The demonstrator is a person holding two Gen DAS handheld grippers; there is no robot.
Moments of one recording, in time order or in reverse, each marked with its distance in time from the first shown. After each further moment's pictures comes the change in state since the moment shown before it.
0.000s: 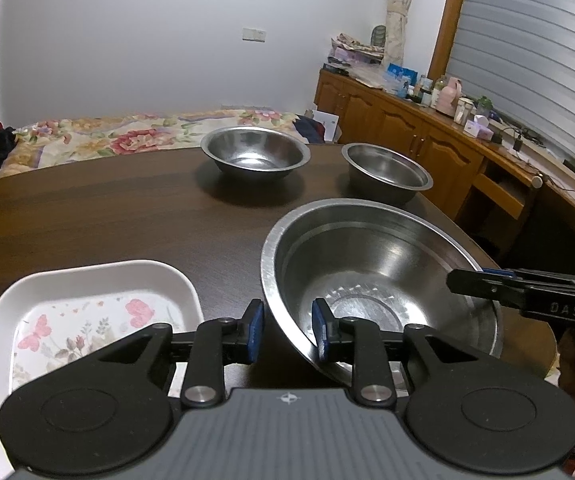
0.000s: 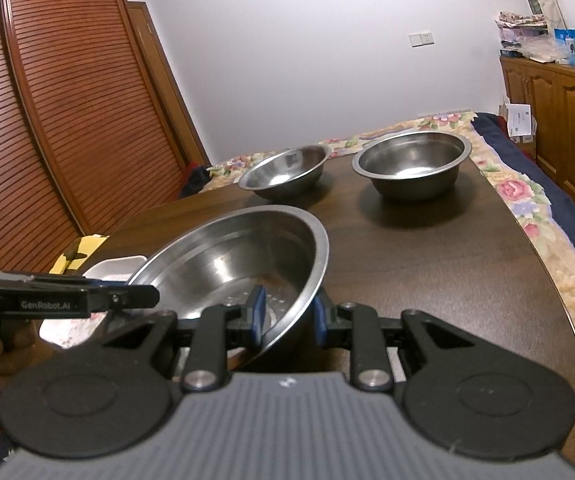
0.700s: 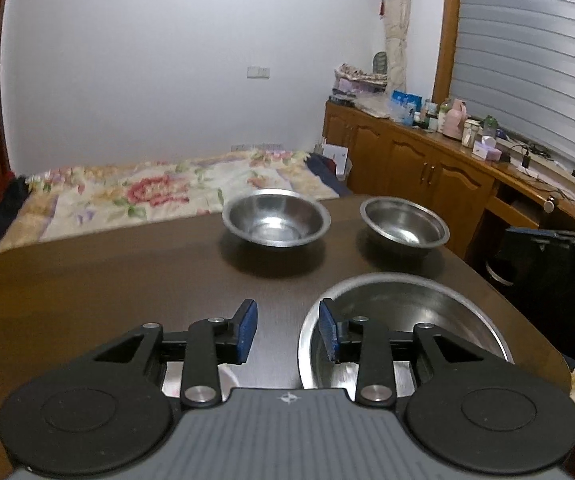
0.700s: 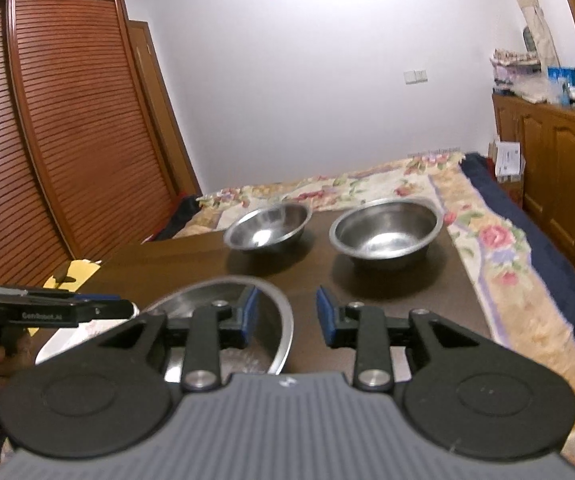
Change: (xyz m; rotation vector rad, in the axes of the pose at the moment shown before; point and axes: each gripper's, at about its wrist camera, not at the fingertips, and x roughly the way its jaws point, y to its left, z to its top) left arm -0.010 0.007 0.041 0.066 -0.108 0.050; right arm -0.020 -0.009 0.047 -0.069 -0.093 -0.040
